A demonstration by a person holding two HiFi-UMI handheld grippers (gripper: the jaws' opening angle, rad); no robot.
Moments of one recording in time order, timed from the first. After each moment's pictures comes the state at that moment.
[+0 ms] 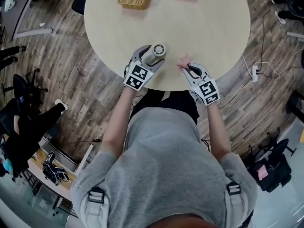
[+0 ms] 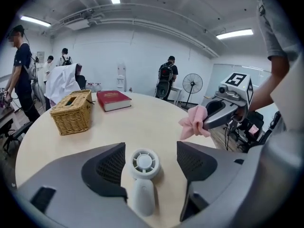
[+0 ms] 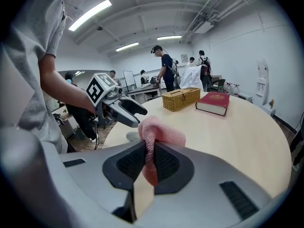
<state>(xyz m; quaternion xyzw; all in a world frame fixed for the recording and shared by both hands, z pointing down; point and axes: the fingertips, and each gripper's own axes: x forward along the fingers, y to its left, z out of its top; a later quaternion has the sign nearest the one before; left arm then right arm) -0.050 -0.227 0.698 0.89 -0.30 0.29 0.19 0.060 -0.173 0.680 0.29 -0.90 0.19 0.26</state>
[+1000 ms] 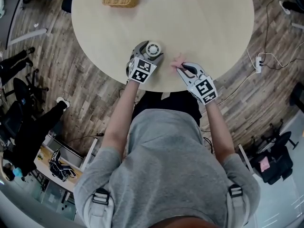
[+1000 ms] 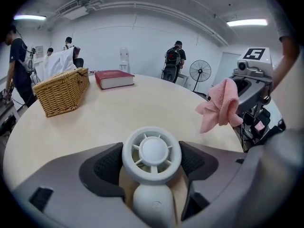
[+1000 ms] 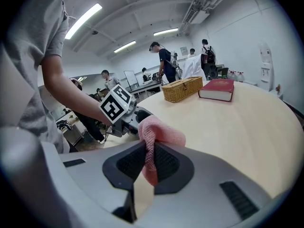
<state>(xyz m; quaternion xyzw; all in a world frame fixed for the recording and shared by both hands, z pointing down) -0.025 -0.252 0.800 0.85 -0.31 0.36 0.21 0.063 -0.181 0.720 0.25 -0.90 0.24 0.26</state>
